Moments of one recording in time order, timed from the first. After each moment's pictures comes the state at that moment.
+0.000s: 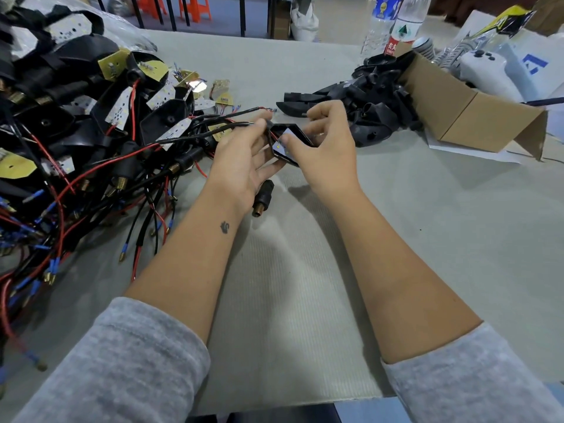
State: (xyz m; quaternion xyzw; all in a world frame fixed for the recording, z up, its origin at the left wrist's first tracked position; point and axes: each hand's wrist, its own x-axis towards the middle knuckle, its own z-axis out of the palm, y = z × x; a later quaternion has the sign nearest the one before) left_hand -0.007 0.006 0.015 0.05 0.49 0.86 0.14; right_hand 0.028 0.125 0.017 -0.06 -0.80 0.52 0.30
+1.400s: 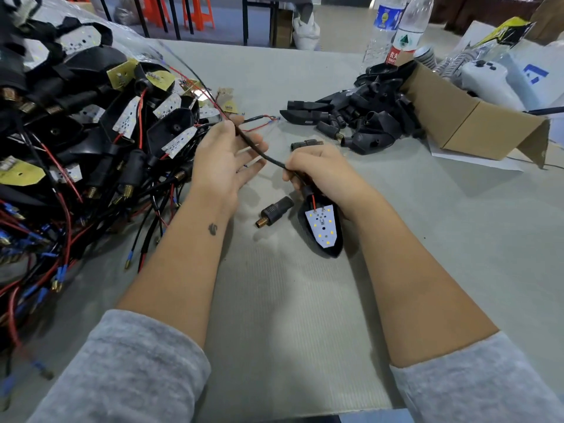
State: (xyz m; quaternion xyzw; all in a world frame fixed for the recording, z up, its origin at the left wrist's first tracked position) left_hand -0.014 -0.014 0.020 0.01 0.53 0.85 0.06; right_hand 0.033 0.137 0.026 0.00 -0.80 0.60 0.01
